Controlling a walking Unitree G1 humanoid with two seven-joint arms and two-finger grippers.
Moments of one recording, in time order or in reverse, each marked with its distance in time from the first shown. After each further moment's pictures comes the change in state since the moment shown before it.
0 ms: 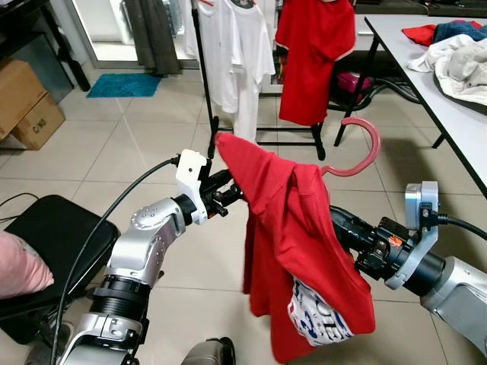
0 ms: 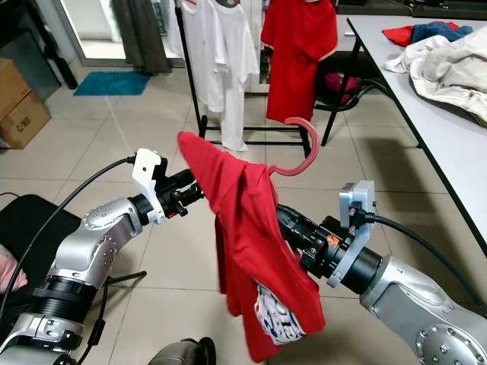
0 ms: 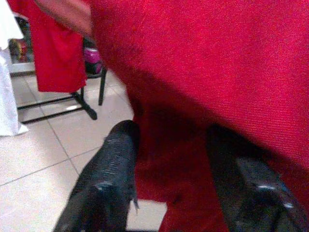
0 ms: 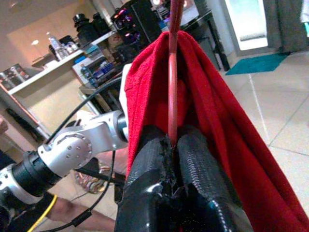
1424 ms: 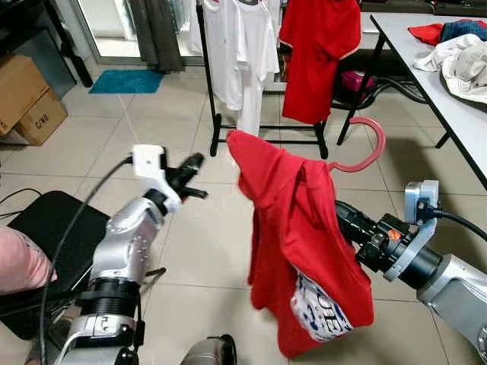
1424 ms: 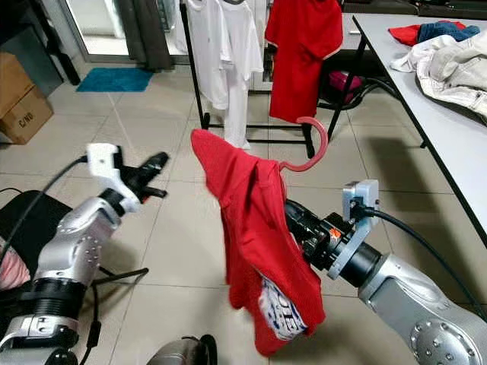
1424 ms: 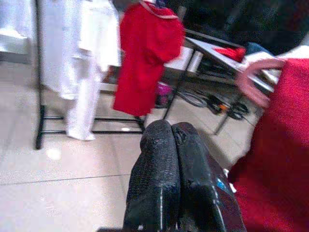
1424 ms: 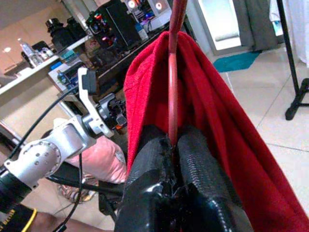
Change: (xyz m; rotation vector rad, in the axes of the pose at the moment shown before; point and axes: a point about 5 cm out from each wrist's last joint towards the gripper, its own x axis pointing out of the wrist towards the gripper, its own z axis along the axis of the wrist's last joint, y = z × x) left arm -0.028 0.042 0.009 -0.089 -0.196 0.348; right arm 0.001 -0.014 -0.003 0.012 -0.026 -0.113
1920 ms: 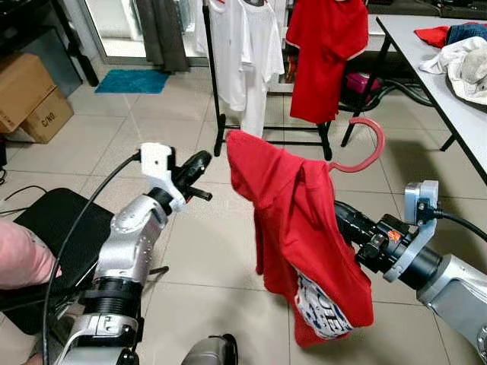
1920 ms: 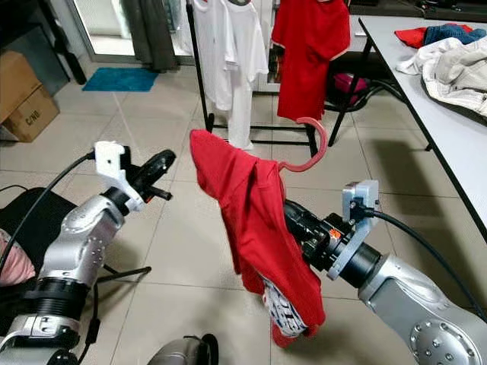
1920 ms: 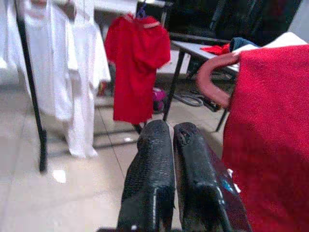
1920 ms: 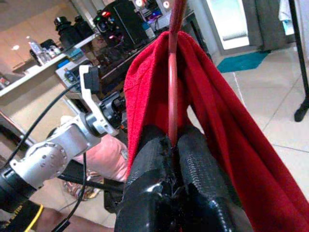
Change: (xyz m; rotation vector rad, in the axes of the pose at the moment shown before) left arm 0.007 -0.017 0.004 0.174 -0.036 -0.107; right arm 0.000 0.001 0.000 0.003 -0.001 0.019
